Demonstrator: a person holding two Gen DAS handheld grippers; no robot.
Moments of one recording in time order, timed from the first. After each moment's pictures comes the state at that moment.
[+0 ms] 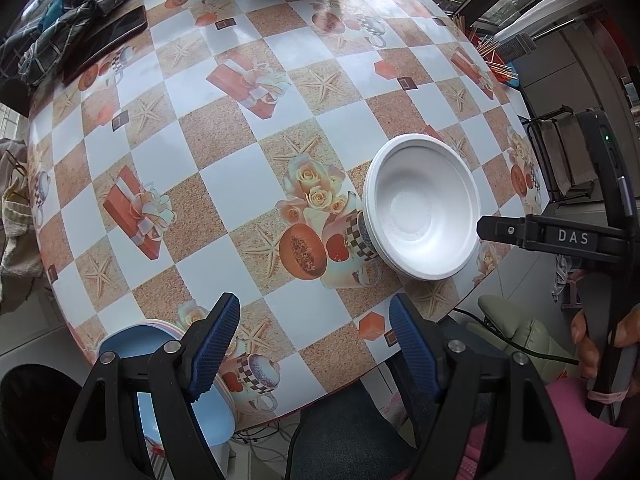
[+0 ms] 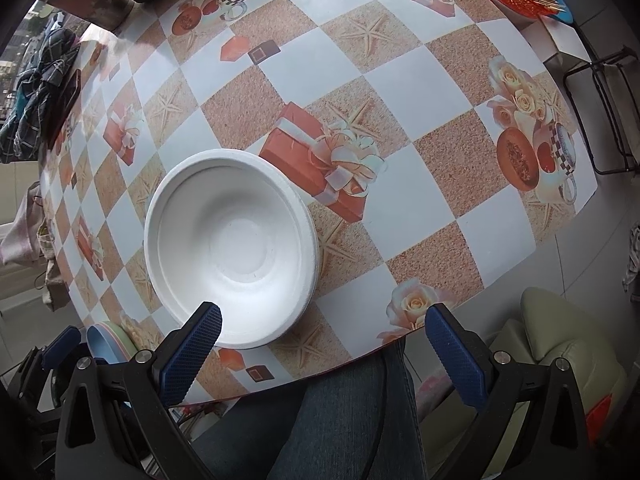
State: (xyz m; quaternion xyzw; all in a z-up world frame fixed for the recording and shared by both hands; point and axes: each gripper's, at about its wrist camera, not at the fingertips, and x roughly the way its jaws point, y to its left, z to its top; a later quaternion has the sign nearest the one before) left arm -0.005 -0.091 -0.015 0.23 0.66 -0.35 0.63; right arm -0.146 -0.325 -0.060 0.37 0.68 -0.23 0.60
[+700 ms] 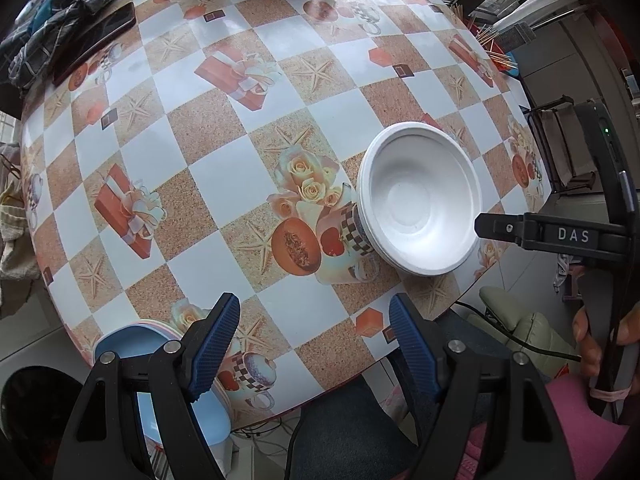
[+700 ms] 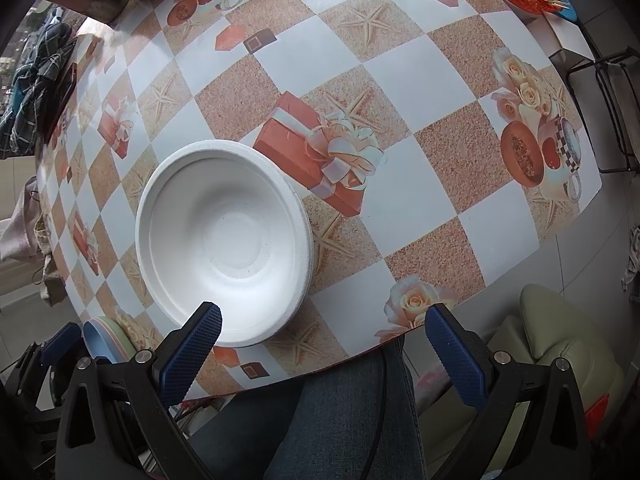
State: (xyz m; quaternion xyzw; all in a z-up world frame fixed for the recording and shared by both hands) left arm -0.010 -0.098 -0.024 0.24 0.67 -0.35 0.62; right arm -0.149 -0.324 -0.068 0.37 0.69 -0.22 0.59
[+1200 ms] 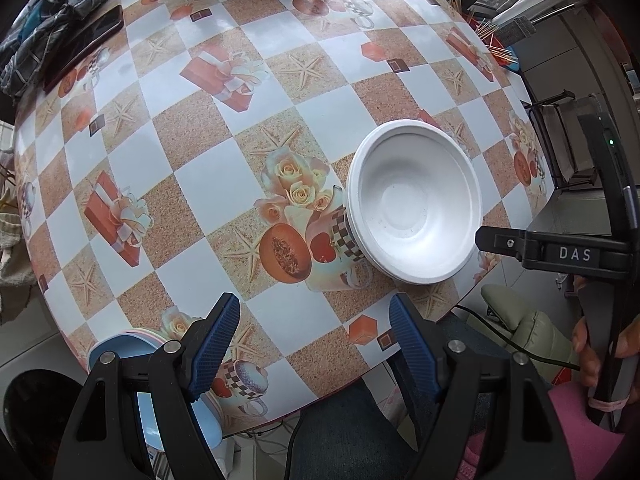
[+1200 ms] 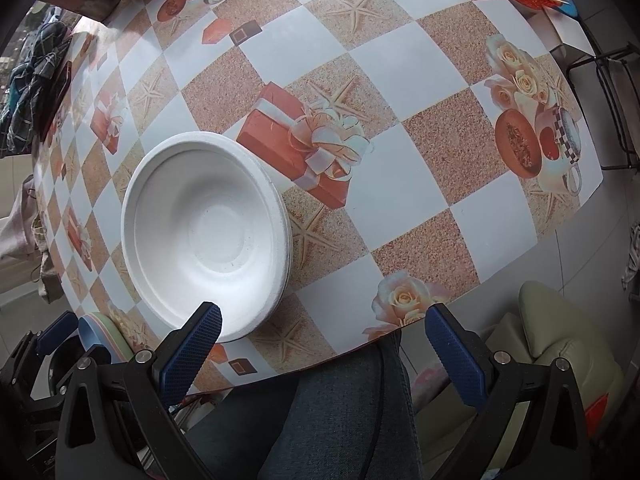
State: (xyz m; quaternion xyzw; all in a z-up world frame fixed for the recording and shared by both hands) left arm -0.013 -0.112 -0.032 0.25 0.67 -0.35 0.61; right arm -0.158 -0.326 -0.076 0.38 0.69 -0.22 0.58
